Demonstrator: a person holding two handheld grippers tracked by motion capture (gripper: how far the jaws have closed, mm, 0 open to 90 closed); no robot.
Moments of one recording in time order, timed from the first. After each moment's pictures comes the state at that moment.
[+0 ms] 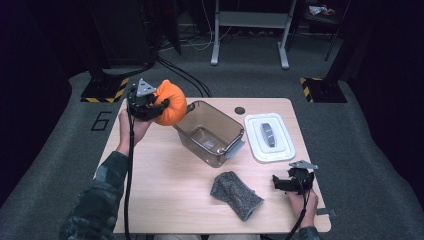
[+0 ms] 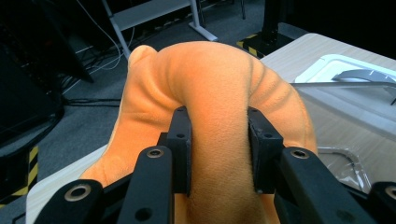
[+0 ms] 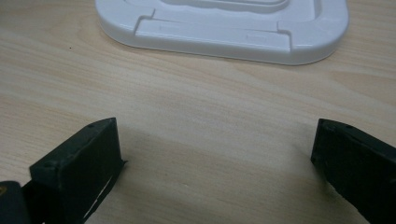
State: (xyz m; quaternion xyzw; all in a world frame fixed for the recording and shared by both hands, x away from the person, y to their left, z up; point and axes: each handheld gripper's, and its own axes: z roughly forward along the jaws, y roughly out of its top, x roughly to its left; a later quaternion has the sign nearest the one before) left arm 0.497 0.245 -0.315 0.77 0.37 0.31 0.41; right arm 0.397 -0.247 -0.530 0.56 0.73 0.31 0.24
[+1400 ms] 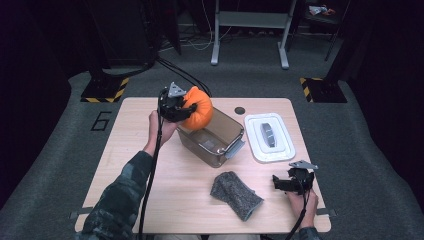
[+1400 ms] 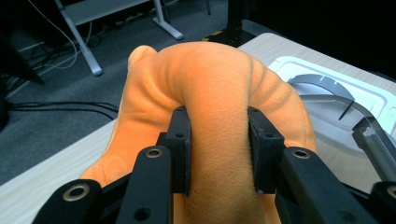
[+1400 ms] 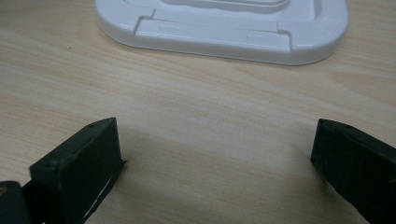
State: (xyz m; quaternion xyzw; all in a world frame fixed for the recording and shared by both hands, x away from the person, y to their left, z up) left arm 0.519 0.176 -0.340 0.79 0.35 0.25 0.43; right arm 0.396 -0.247 -0.530 0.56 0.73 0.31 0.24
